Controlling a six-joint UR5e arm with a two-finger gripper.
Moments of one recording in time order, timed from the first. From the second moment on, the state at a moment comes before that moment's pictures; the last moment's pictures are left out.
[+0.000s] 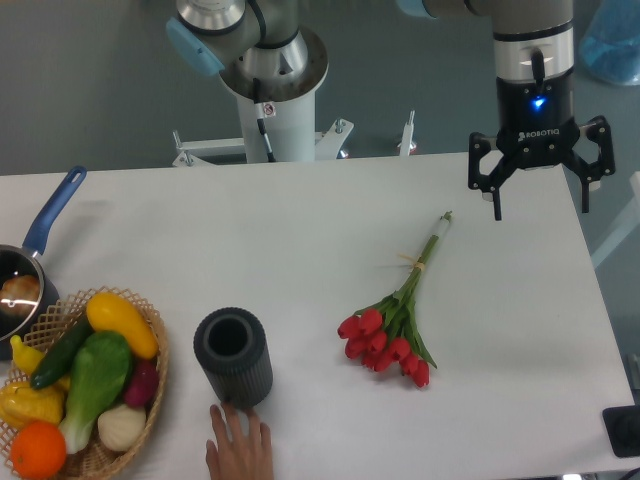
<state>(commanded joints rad) 2.80 -1.72 -1.56 -0.85 1.33 0.89</state>
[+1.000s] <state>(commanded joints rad) 2.82 -1.71 -1.65 -0.86 1.28 0.89</state>
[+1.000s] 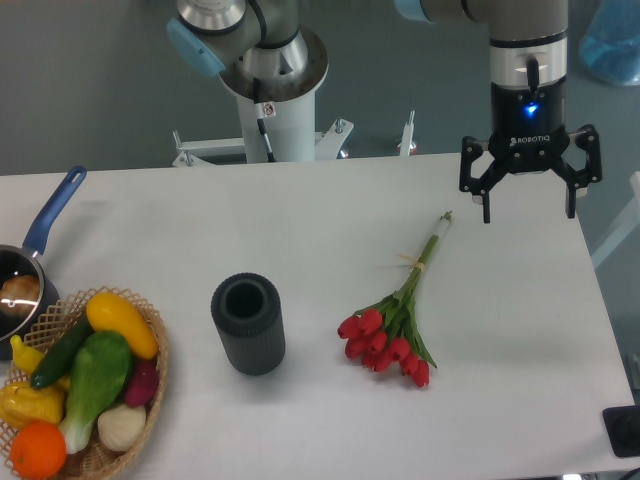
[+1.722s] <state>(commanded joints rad) 2.89 -1.76 -1.80 -1.03 1.38 1.30</state>
